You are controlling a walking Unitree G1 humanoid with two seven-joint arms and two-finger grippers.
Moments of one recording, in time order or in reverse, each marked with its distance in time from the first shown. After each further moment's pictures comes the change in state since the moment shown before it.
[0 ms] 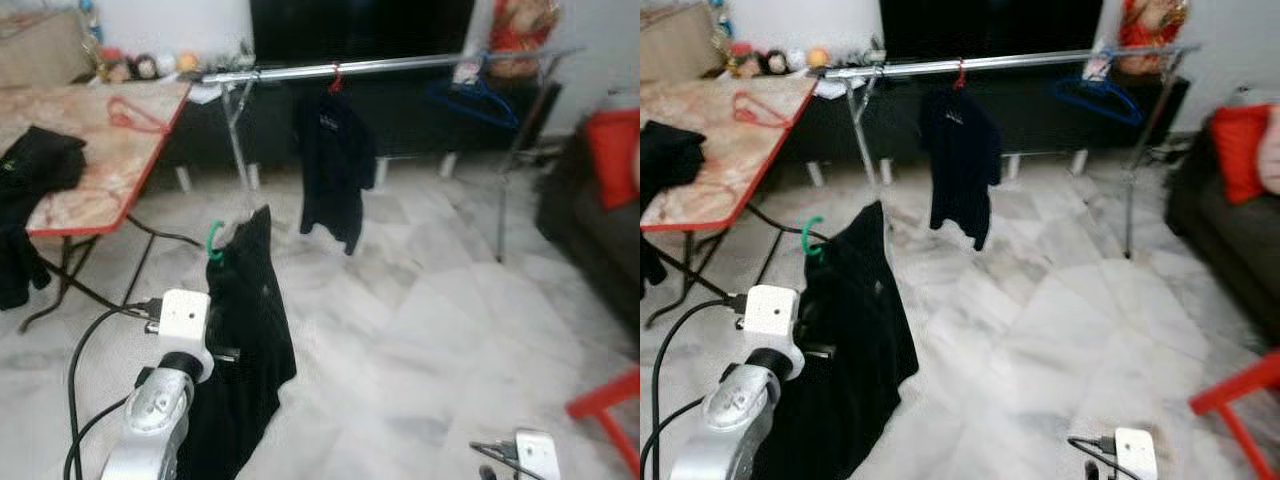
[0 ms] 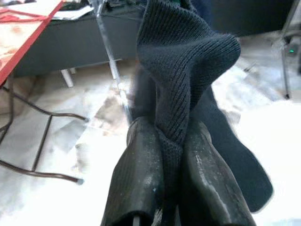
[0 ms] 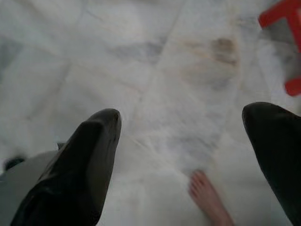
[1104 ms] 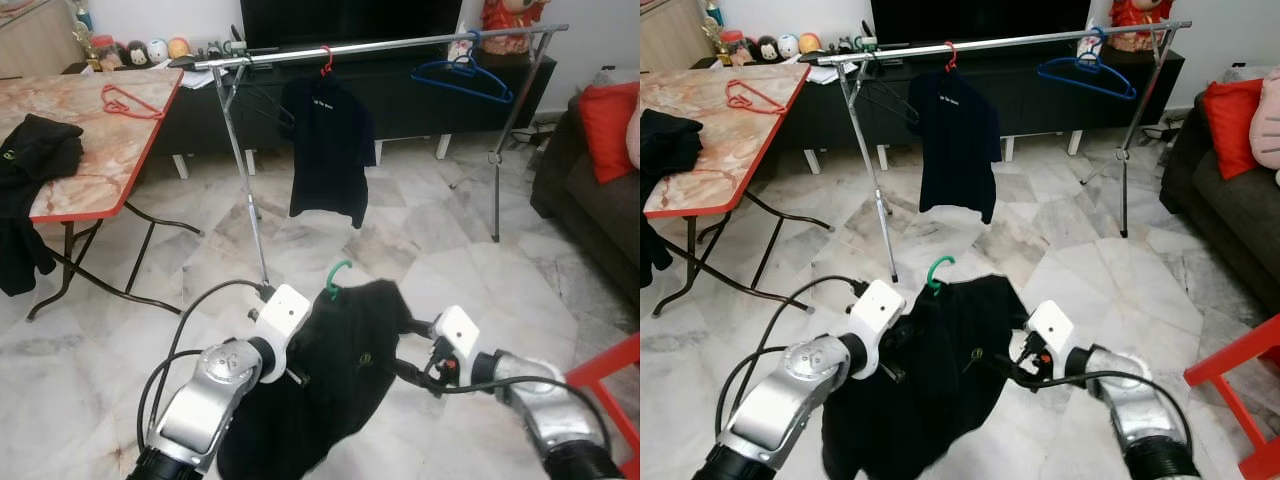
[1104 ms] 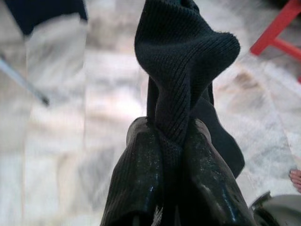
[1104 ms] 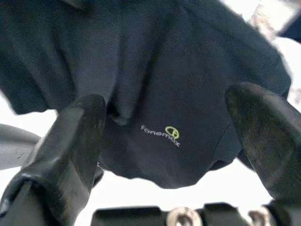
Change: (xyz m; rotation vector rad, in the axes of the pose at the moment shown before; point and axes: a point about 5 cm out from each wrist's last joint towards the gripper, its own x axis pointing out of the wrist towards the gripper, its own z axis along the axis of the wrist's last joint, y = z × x) left arm 0.034 -0.080 -0.012 0.100 0.342 -0.507; right arm -0.054 0.076 0.187 -0.693 -0.516 1.001
